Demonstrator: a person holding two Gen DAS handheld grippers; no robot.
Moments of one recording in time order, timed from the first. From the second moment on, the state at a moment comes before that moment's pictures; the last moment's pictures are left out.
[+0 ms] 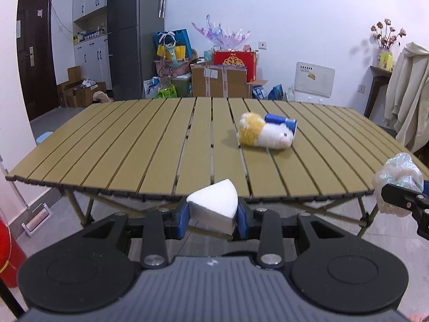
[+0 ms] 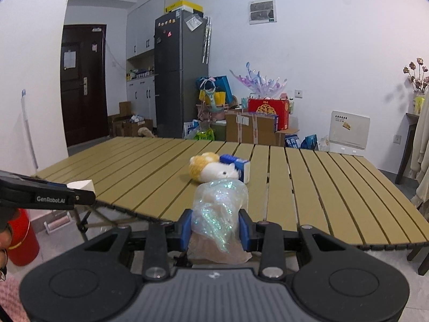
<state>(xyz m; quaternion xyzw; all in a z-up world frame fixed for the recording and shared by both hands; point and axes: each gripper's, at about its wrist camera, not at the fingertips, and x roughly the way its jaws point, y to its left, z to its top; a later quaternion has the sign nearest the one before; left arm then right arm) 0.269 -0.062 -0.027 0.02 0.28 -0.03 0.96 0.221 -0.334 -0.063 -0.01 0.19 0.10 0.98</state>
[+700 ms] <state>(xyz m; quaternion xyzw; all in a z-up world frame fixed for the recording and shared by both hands) 0.210 -0.027 -0.114 0.04 0.36 -0.03 0.93 0.181 -0.289 -0.159 -0.02 0.32 0.13 0.94</state>
